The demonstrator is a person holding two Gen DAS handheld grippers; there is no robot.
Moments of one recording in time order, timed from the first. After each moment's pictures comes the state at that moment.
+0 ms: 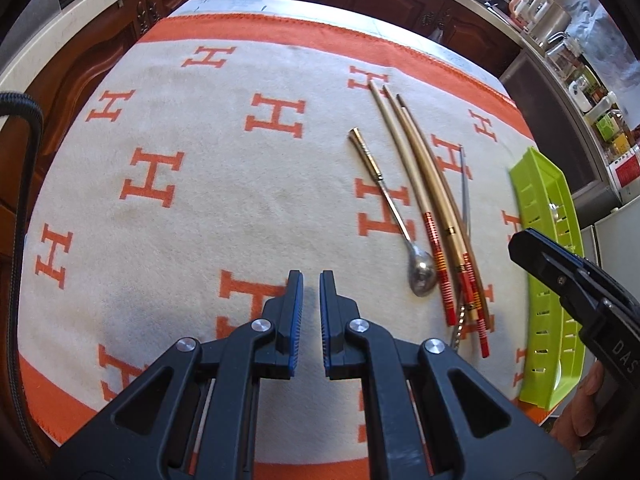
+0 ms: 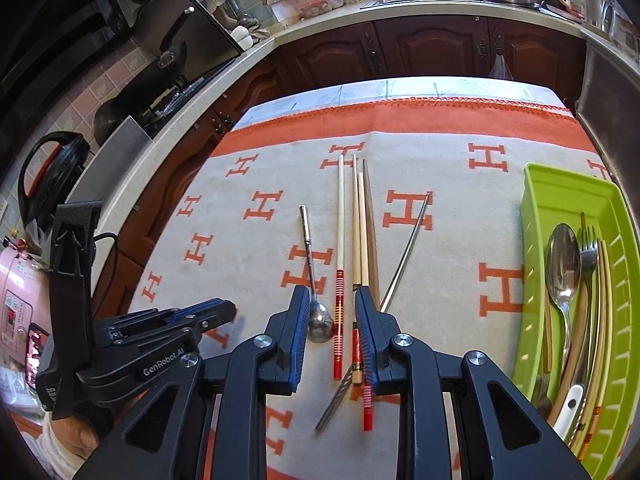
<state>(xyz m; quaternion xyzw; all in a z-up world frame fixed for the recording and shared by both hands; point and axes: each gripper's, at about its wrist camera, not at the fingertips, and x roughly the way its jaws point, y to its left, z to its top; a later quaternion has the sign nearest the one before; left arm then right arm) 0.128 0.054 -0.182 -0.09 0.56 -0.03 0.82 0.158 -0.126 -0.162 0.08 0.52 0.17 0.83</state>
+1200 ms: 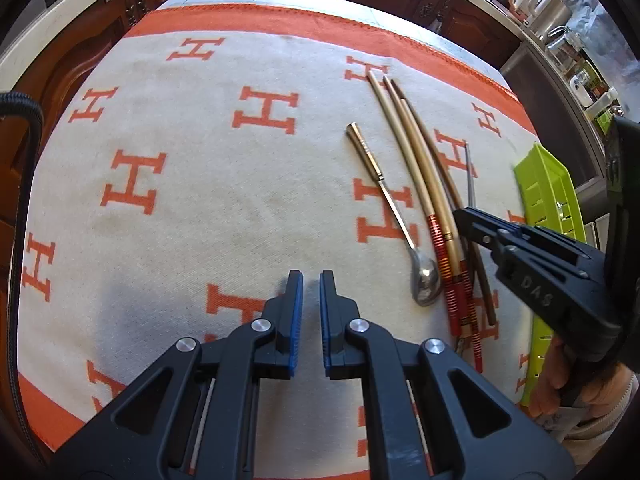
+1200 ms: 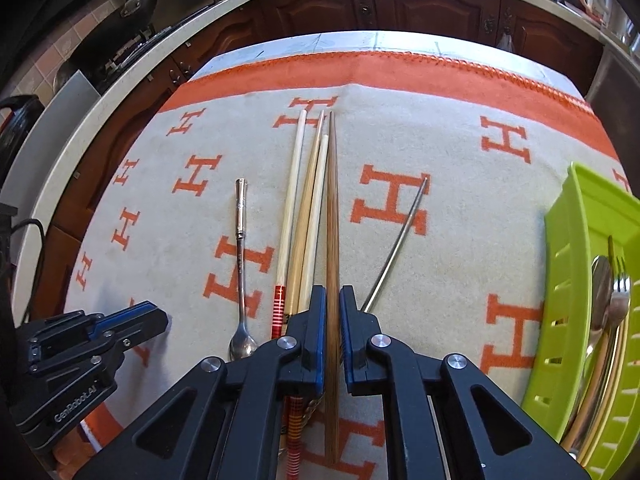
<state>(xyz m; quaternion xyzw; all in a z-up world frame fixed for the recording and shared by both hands) 0.141 0.047 -0.193 -0.09 0.57 -0.04 0.81 0.219 -0.104 -0.236 0.01 0.58 0.13 0.80</state>
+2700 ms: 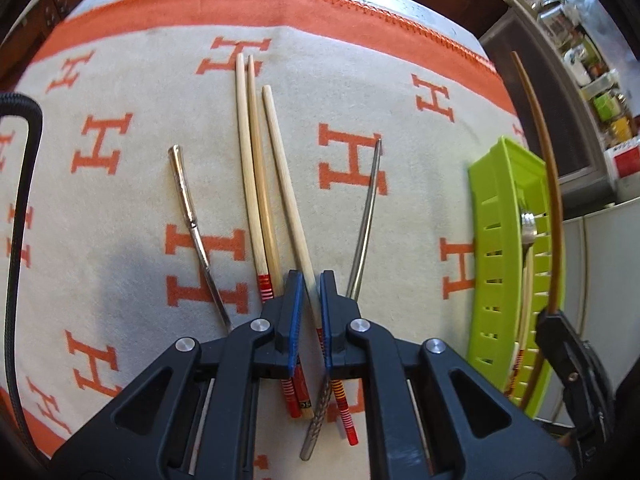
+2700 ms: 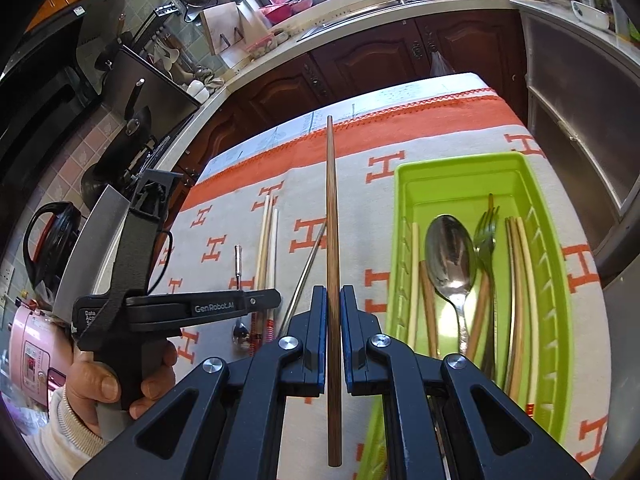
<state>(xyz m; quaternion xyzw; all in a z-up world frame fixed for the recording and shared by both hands) 0.214 -0.077 -0.204 -0.08 0.63 -0.07 0.77 0.138 -0.252 -0.155 0.17 0.49 0.11 0.85</state>
